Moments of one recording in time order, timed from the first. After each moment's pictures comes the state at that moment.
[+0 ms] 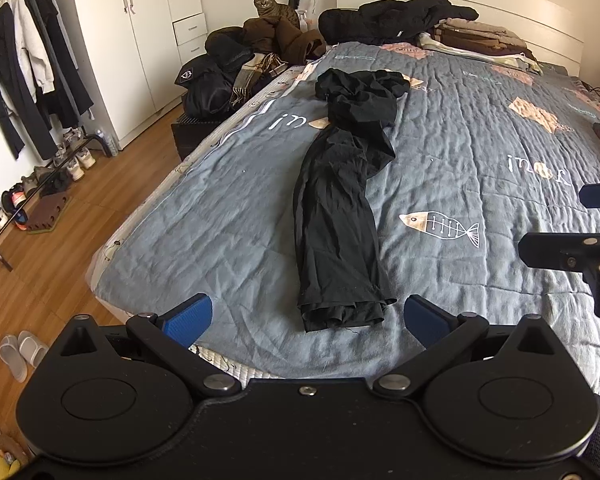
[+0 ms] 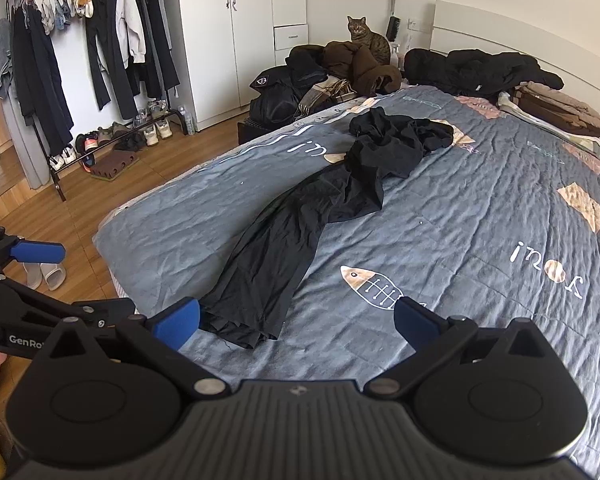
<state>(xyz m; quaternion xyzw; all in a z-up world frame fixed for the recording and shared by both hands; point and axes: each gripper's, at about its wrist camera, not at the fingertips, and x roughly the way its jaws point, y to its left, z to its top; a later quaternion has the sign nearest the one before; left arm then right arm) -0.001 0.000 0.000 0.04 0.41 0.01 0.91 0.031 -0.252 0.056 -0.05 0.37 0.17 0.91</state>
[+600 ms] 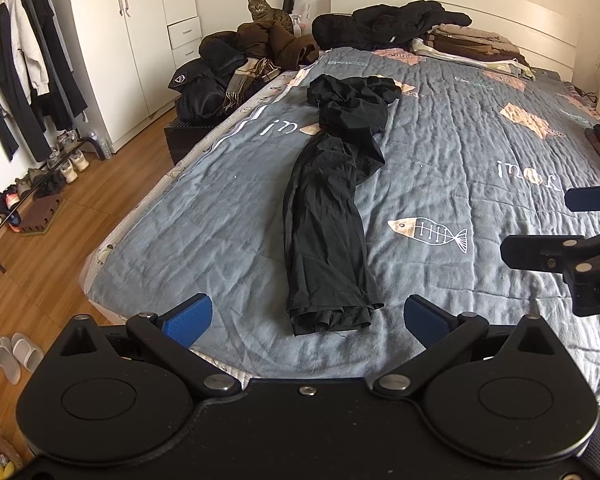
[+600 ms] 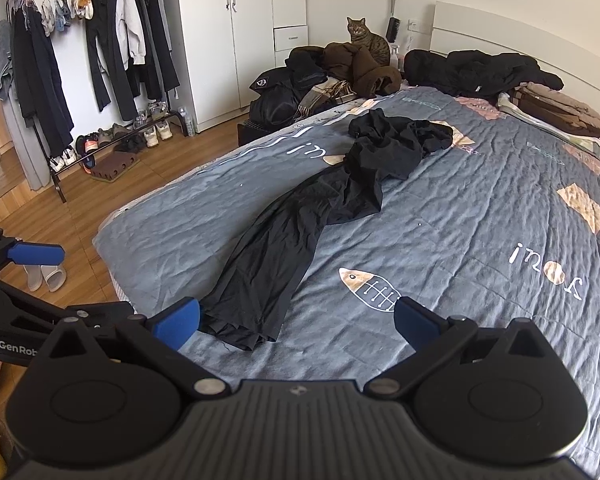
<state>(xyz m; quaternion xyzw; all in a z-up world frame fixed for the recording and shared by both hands) -0.003 -0.006 0.007 0.04 0.40 0.00 0.92 0.030 -0.255 0.057 -0.04 0.36 0.17 0.91</state>
